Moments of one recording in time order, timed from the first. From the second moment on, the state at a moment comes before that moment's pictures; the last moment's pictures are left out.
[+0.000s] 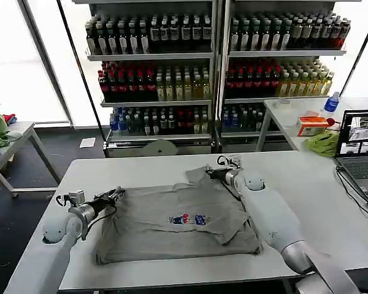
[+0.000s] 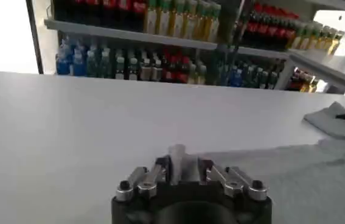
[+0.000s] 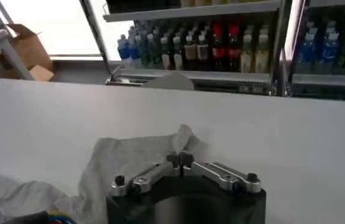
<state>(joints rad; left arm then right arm) 0.87 -1.04 -0.39 -1.38 -0.62 0.55 0.24 -0.33 1.32 0.00 0.92 0.55 -0.58 -0.23</state>
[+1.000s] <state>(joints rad) 0.99 -1.02 -0.49 -1.58 -0.69 0.52 0.19 -0.54 1.18 0.11 1.31 0.79 -0.58 -0.14</state>
